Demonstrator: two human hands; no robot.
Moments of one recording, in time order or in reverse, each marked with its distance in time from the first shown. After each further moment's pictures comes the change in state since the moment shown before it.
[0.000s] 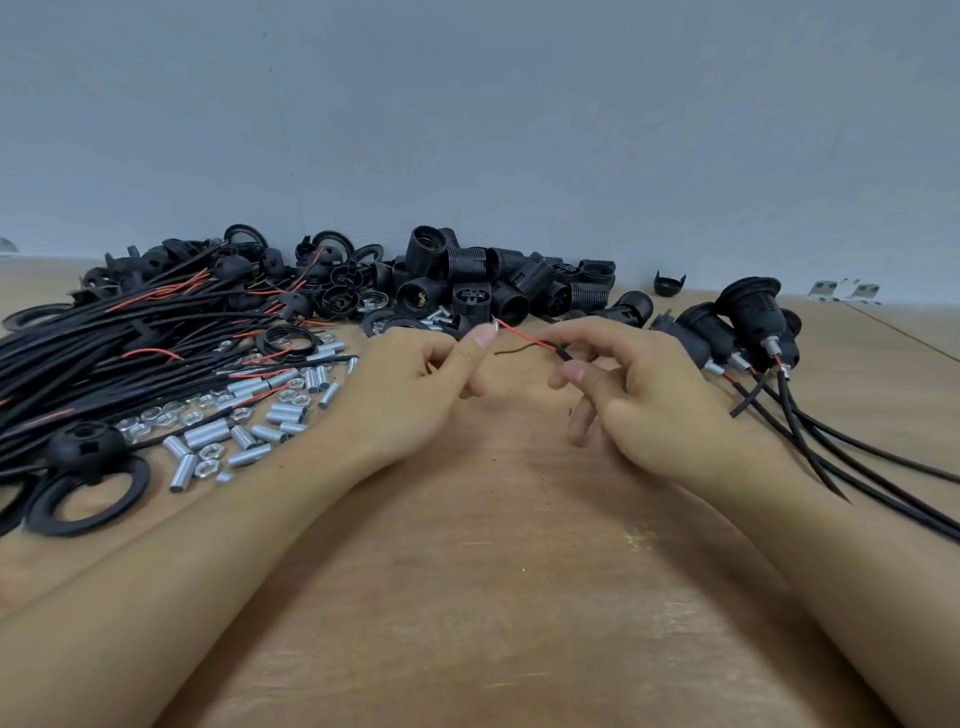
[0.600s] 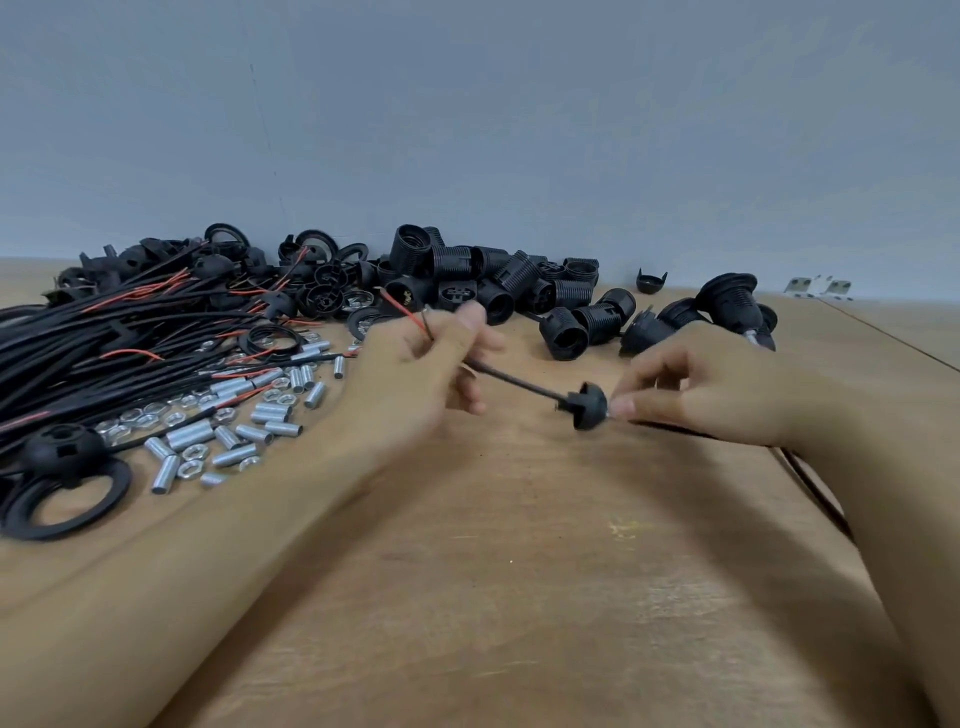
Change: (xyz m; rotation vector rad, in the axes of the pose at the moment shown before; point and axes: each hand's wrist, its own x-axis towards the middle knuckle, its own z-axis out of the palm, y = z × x) left_hand -0.008 0.018 0.014 -0.678 0.009 -0.143; right_hand -0.001 -0.002 -0.067 -0.414 -0.303 0.206
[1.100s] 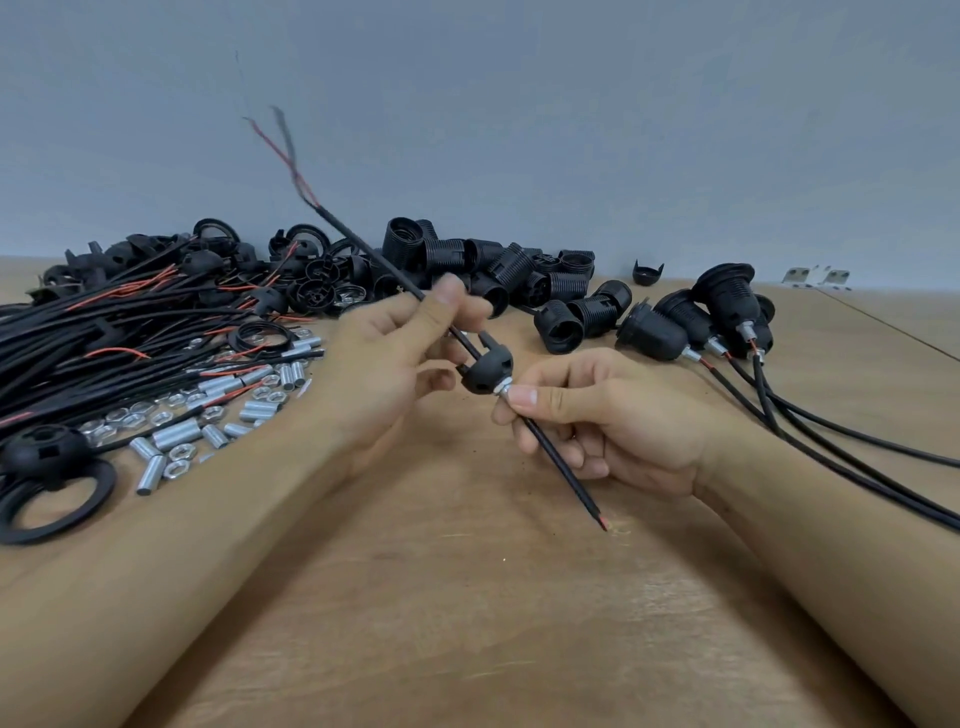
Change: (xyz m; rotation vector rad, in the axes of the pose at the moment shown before) left_hand 0.007 0.004 -0.010 -0.101 -0.058 -0.013; right_hand 0.009 -0.034 0.054 1.049 -0.340 -0.019
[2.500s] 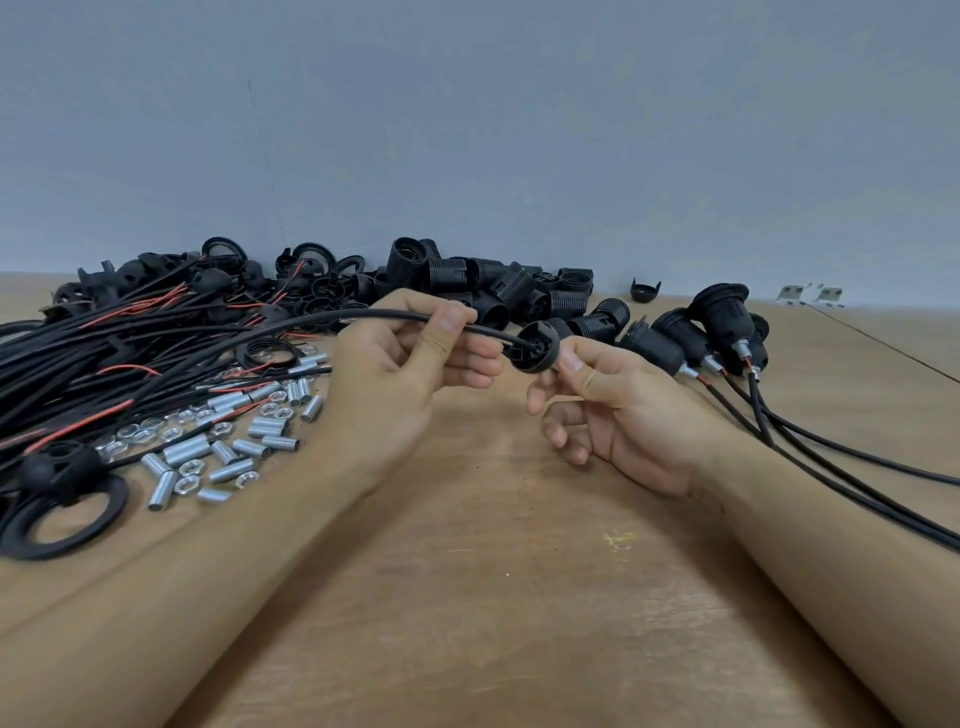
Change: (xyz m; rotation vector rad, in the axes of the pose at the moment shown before) left_hand -0.006 0.000 0.011 -0.046 0.011 0.334; right_hand 0.007 0.007 -0.016 0.131 0.170 -0.154
